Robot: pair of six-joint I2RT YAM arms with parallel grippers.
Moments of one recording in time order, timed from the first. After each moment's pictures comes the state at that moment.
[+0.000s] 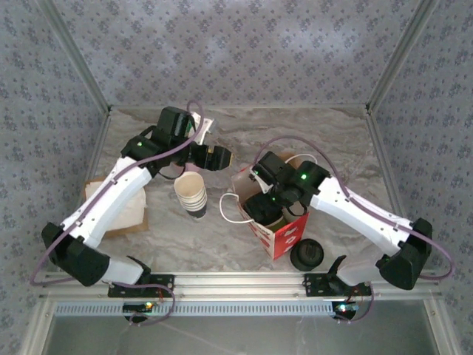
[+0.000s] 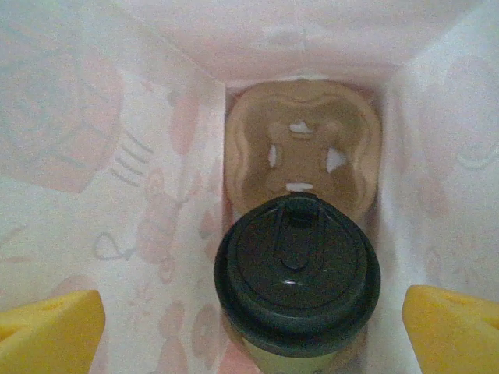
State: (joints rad) left arm -0.56 1.39 1.46 -0.81 0.36 -0.23; right arm 0.88 1.34 1.31 -1.14 0.01 0.29
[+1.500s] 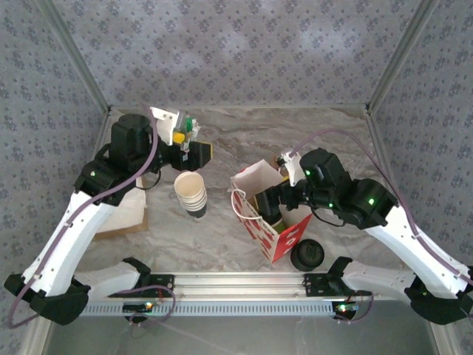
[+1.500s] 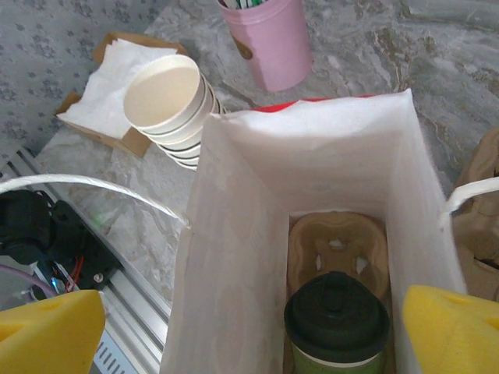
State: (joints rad) left arm -0.55 1.09 1.44 -0.76 0.21 -0.26; right arm 0.85 0.99 1.33 -0.99 -0.07 0.32
